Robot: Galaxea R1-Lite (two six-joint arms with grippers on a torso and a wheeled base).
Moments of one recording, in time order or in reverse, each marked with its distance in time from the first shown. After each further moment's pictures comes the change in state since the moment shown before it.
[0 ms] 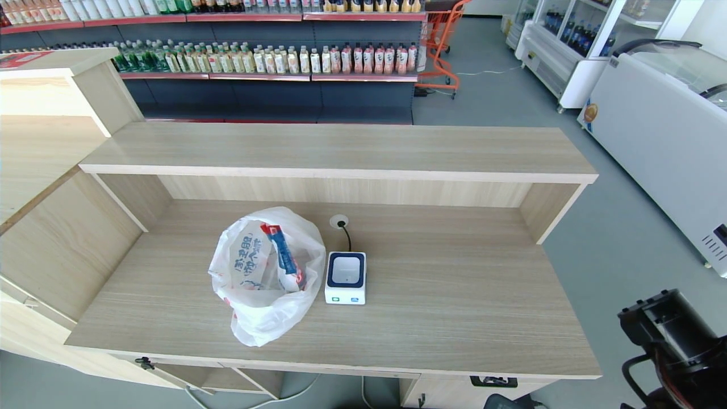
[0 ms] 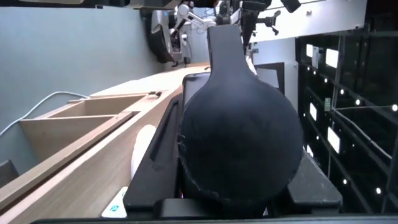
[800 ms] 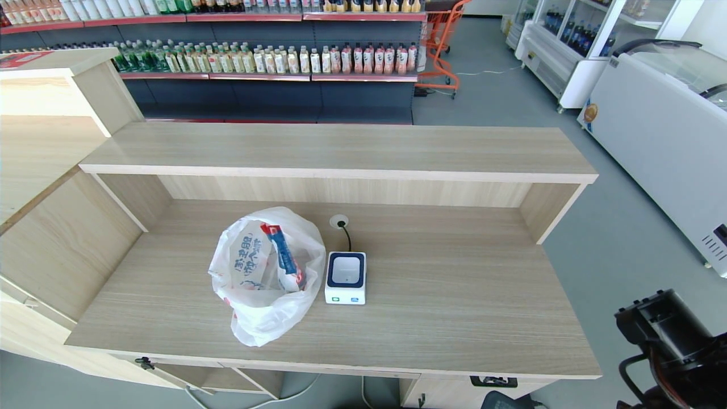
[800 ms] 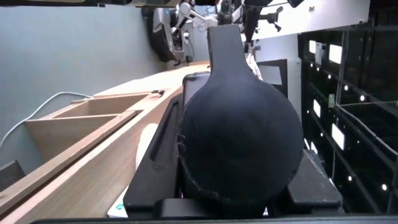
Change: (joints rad) left arm 0.000 0.000 0.000 0.000 0.000 0.000; right arm -0.009 0.018 0.000 0.000 0.004 0.000
